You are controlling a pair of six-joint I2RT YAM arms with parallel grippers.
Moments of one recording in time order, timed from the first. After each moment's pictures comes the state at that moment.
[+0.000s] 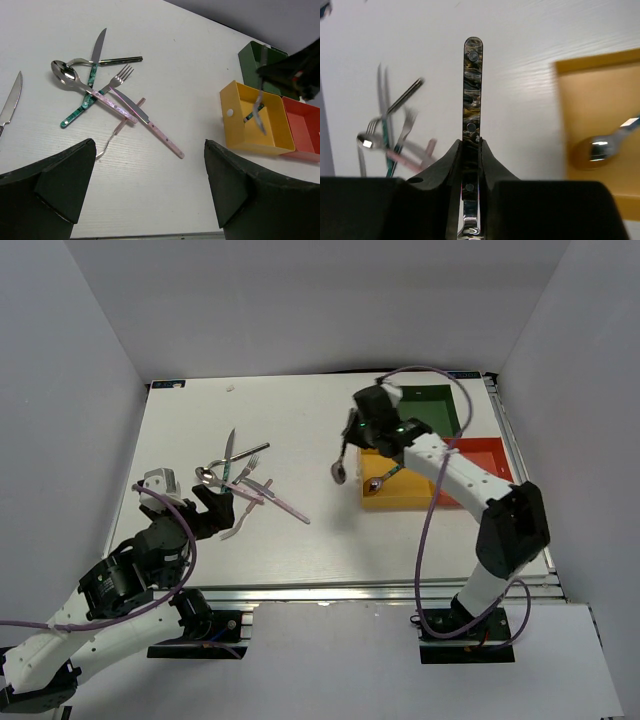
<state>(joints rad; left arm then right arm) -0.98 0.45 0.87 -0.79 -0.87 -0.69 0.73 1.75 1.48 -0.43 0.22 0.81</state>
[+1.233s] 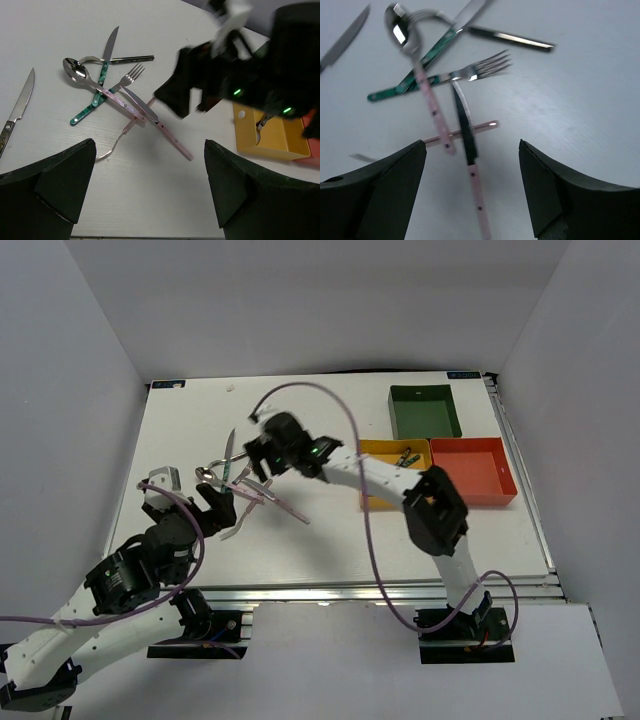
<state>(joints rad) -0.98 0.50 0.87 -0.82 -0.90 -0.72 0.91 2.06 1.76 -0.29 0.05 0.20</state>
